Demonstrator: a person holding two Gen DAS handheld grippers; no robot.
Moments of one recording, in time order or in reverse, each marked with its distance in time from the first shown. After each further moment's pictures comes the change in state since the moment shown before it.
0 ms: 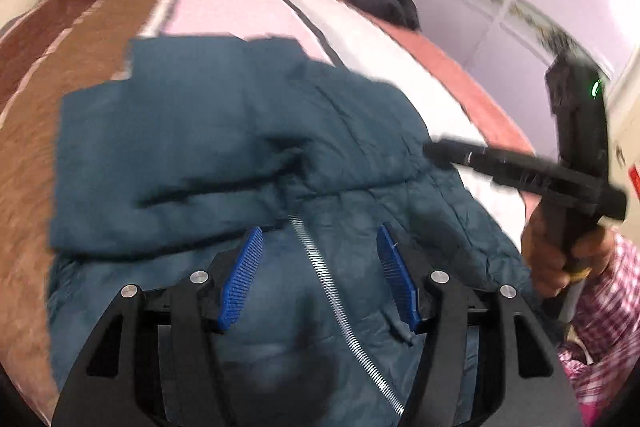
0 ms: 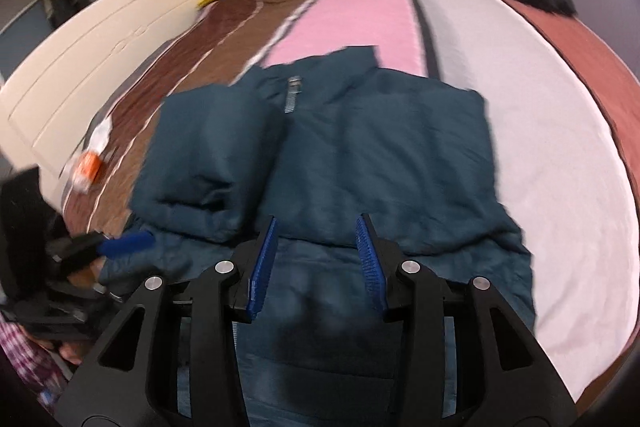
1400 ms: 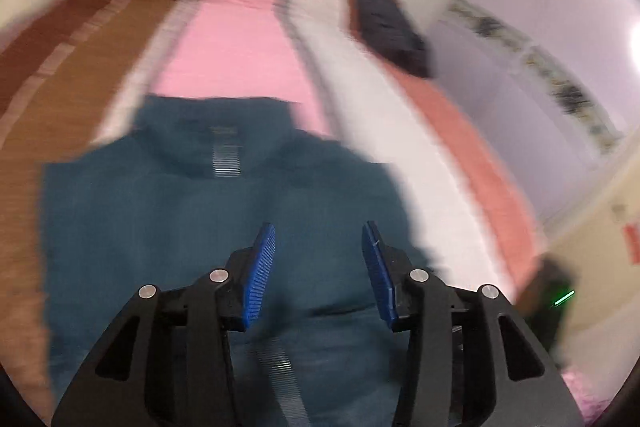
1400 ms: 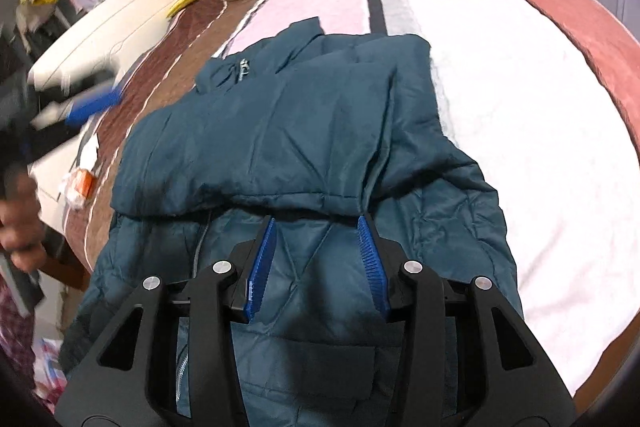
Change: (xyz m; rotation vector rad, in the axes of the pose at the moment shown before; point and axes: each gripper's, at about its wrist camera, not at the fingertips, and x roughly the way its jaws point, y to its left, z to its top) left arm 0.028 -0.018 0.074 -0.073 -0.068 0.084; right arm -0.012 -0.083 -0.040 0.235 0.018 -0.019
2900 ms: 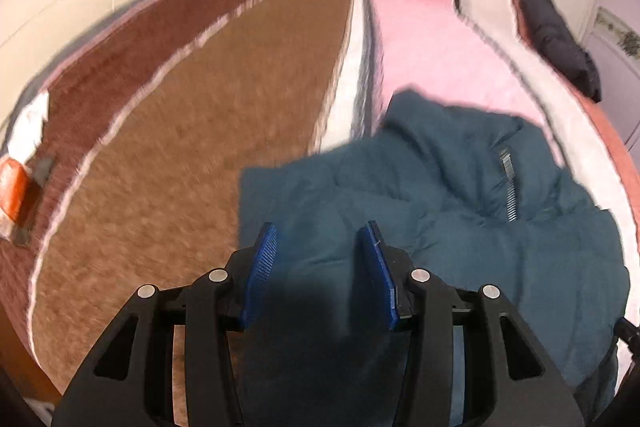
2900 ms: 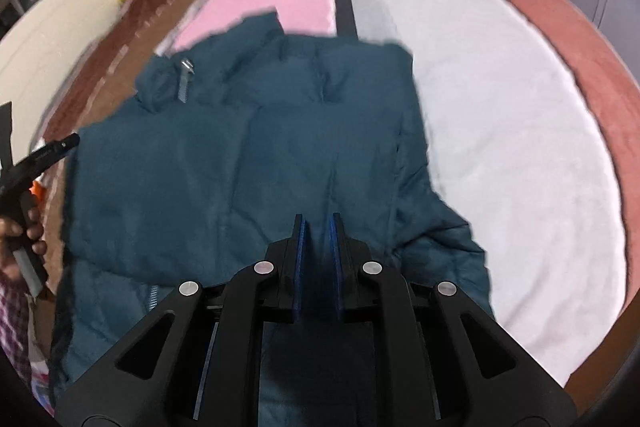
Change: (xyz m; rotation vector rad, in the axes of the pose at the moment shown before) left arm 0.074 0.170 0.027 -0.146 0.057 0.451; right arm 0.057 0.004 0.048 -0.007 0.108 -0.218
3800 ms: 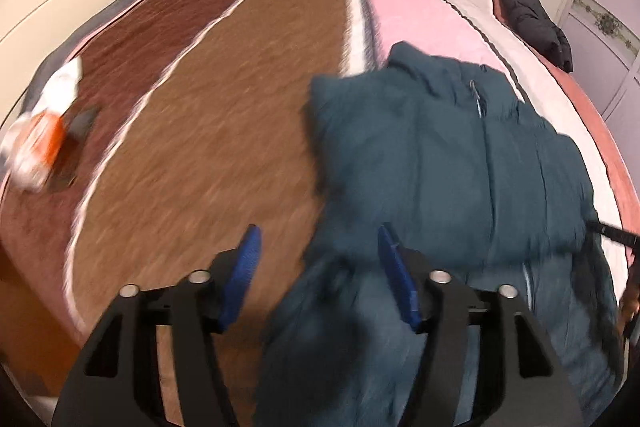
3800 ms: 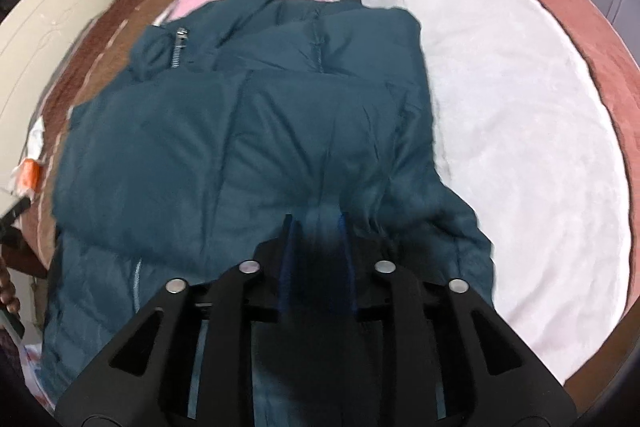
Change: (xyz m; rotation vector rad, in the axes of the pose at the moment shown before) left arm -0.114 0.082 -0.100 0.030 0.038 -0.070; right arm -0.019 -0.004 -0.020 -0.053 0.026 0.031
